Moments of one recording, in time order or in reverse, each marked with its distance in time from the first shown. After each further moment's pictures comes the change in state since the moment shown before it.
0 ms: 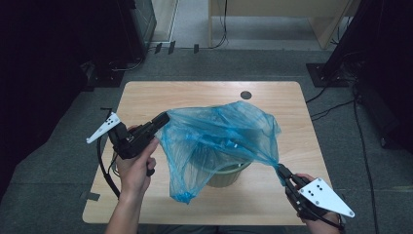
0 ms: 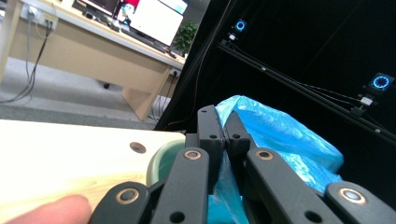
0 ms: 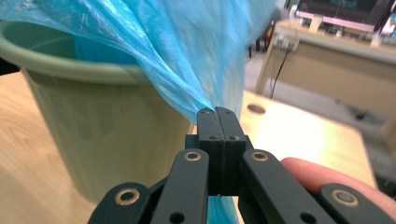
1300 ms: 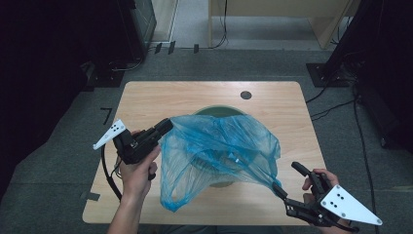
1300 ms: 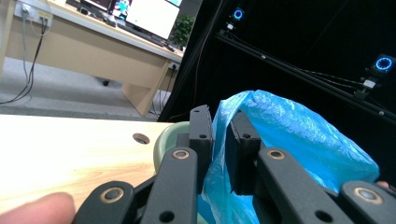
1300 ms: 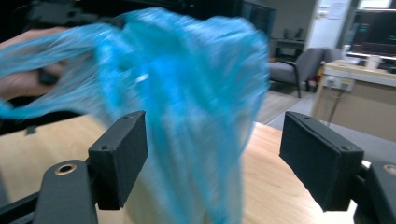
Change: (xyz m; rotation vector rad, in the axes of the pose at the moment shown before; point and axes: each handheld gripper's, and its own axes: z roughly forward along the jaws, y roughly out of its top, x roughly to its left) left arm 0.006 -0.018 0.001 0.025 -0.010 0.060; right arm -0.015 0.008 -0.021 -0.186 0.223 0.034
